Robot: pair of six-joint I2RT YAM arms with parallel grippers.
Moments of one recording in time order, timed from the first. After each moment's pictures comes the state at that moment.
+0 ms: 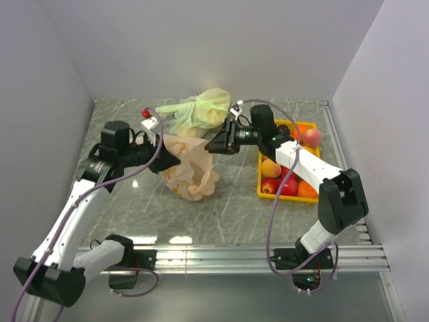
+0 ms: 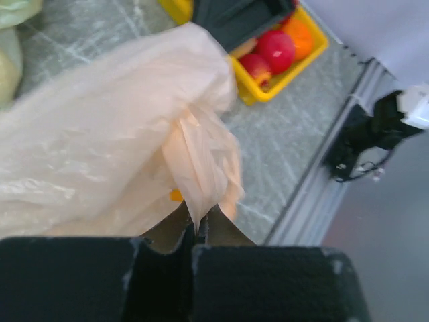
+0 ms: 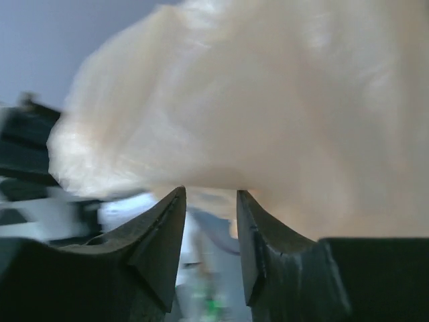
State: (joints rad) left arm -0.29 1.04 1.08 -0.56 0.72 -0.04; right arm 0.47 1.61 1.14 0.08 -0.86 1.03
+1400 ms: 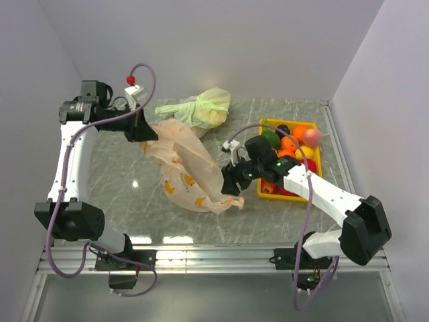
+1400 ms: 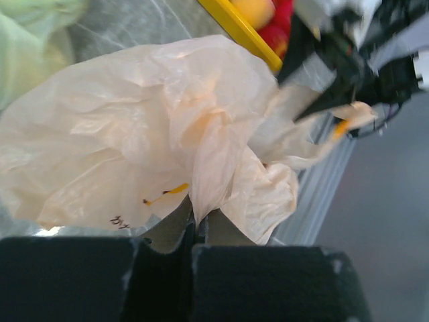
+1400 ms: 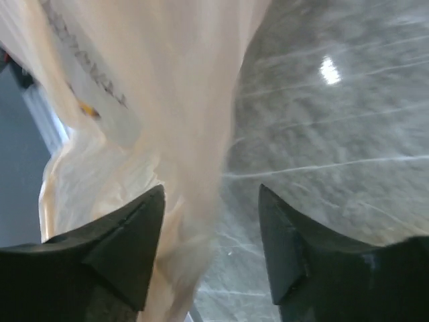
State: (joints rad) left arm 0.05 1.50 1.73 -1.21 0.99 0.48; right arm 0.64 1.32 0.94 -0.46 -0.52 -0.04
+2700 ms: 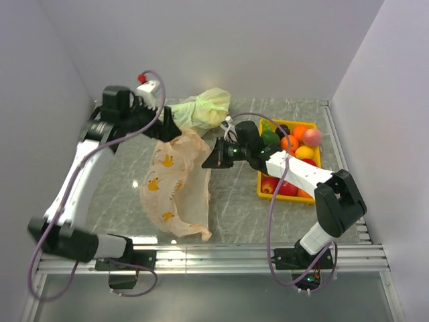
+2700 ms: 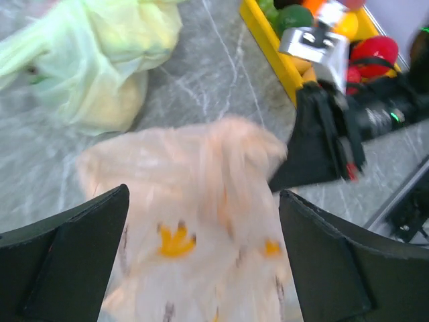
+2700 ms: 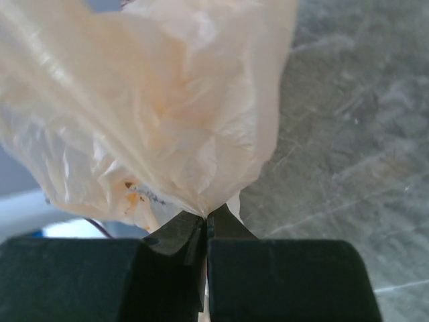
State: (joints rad) left arm -0.22 1.38 1.52 -0.69 0.53 -0.01; right arm 0.61 1.59 1.09 -0.06 -0.58 0.73
